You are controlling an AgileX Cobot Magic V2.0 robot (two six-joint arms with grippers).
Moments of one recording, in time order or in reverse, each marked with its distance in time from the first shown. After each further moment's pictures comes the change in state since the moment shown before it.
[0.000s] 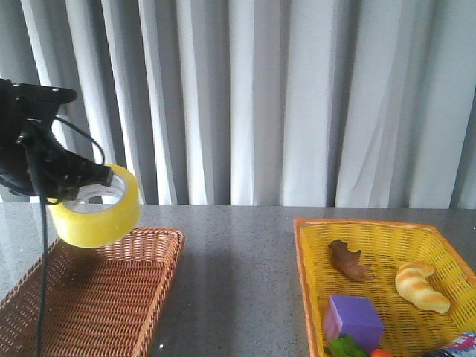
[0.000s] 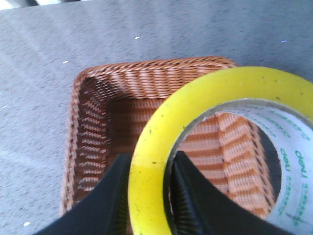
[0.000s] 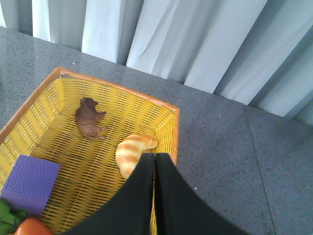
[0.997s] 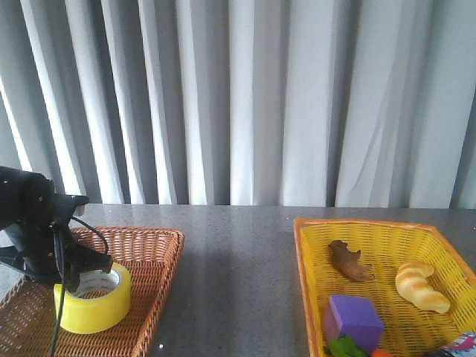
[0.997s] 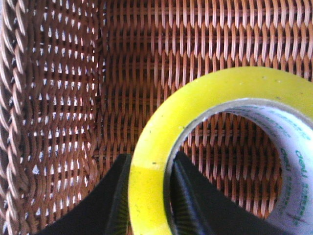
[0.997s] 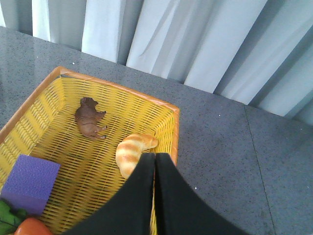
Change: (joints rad) left arm 0.120 0.240 0.186 -0.107 -0.088 0.063; right arm 0.000 0.000 0.000 0.000 0.001 0.000
